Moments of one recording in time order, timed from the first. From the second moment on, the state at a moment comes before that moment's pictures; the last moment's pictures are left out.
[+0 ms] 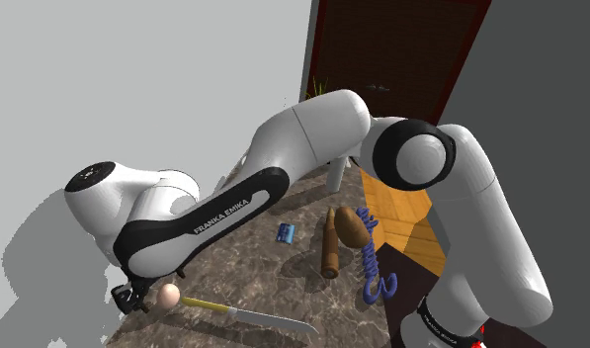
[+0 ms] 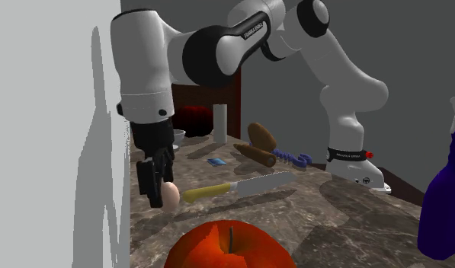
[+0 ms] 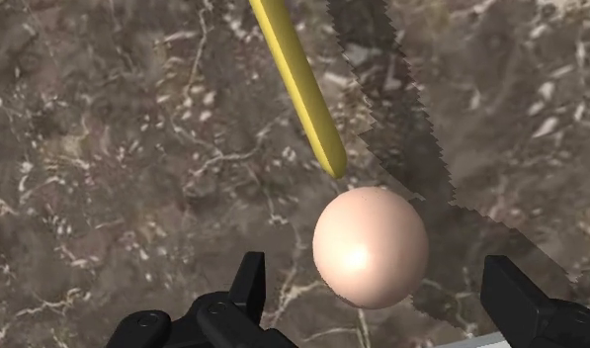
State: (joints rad) arm 0.44 0.72 0.47 -1.45 -0.43 1.94 0.80
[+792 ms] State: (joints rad) arm 0.43 0.74 0.47 -1.46 -0.44 1.97 0.80
